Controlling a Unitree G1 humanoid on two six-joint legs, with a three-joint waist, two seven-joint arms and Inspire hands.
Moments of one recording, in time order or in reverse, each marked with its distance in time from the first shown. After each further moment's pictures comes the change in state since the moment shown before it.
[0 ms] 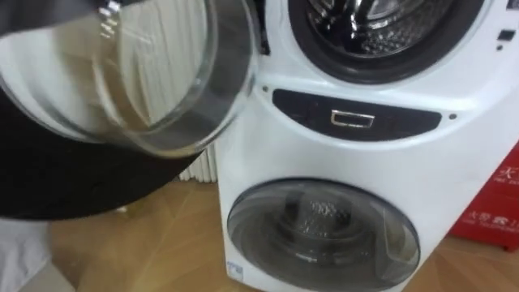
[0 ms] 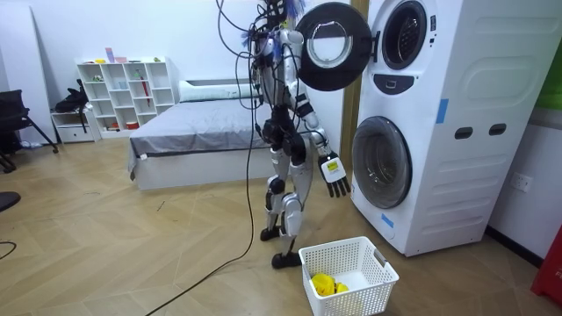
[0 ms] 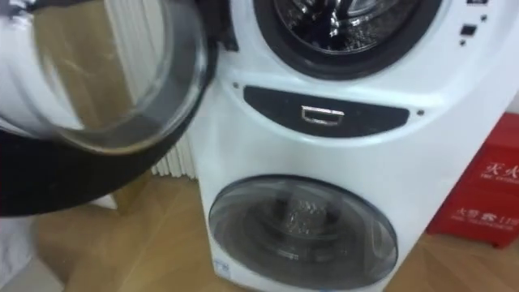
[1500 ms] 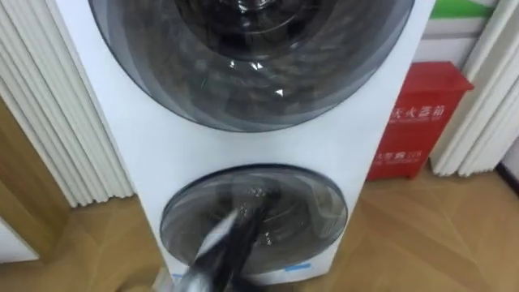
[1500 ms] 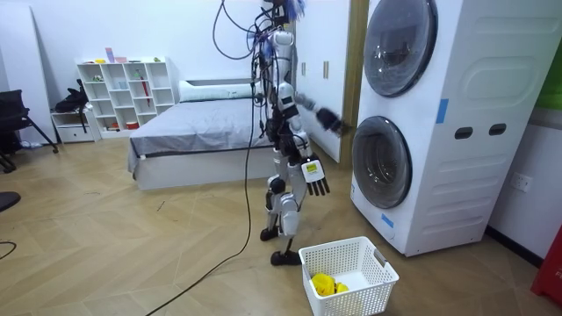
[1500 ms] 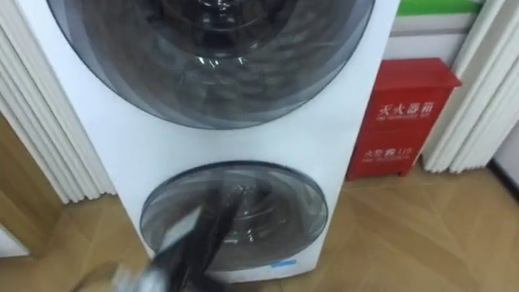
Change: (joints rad) left arm 0.186 -0.220 -0.627 0.498 0.135 -0.029 -0.464; right arm -0.065 0.084 0.325 -0.020 0.168 0.003 -0.053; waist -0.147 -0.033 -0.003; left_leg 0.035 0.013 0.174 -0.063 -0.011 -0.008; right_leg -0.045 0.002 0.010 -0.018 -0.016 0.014
